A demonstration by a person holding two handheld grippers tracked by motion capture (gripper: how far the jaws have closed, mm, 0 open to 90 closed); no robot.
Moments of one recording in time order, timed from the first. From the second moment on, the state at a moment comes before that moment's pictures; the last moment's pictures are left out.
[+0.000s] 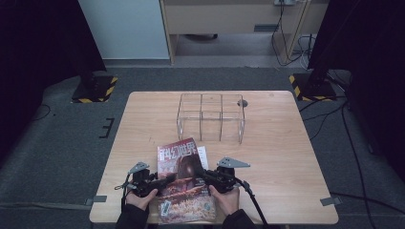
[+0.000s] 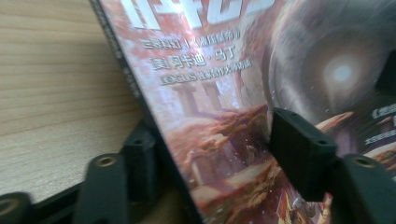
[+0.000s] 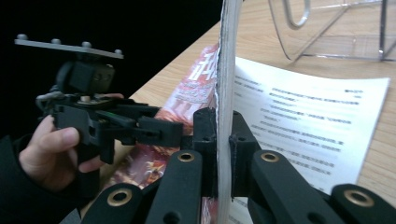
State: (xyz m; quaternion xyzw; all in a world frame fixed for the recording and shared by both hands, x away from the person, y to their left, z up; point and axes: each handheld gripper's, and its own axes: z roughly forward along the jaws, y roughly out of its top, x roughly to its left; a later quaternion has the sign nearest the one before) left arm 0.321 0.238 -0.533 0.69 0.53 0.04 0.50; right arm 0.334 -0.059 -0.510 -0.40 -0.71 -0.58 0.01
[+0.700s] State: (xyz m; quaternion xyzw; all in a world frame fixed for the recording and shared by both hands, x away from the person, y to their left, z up) left arm 0.306 0.218 -0.501 0.68 0.53 0.07 0.50; right arm 0.342 -0.065 -0.517 -0.44 -0.72 -0.54 0.00
